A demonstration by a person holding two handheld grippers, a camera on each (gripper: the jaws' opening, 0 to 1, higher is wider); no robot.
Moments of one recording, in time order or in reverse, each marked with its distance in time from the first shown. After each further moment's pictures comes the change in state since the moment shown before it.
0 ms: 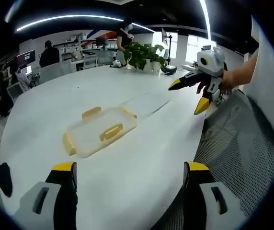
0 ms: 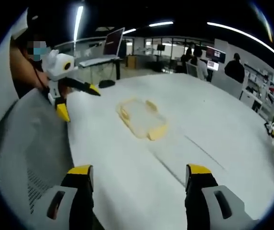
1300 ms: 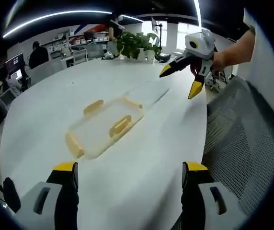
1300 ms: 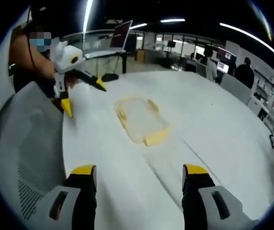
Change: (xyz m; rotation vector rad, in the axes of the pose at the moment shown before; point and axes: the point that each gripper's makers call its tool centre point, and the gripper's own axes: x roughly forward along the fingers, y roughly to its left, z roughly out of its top) left arm 0.011 0.029 -0.010 0.092 0.087 -0.047; right arm 0.027 -0.016 0.011 -0.079 0.053 0.053
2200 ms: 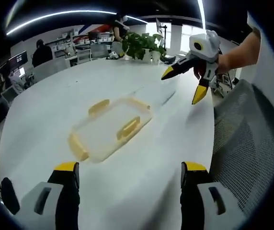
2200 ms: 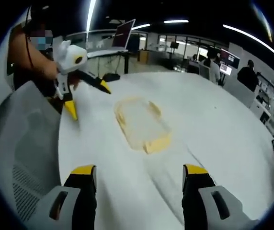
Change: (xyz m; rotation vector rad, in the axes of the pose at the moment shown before) left arm 0.014 0.014 0.002 -0.025 -0.012 0.020; right arm 0.019 -0.003 0.010 -0.028 -0.009 0.017
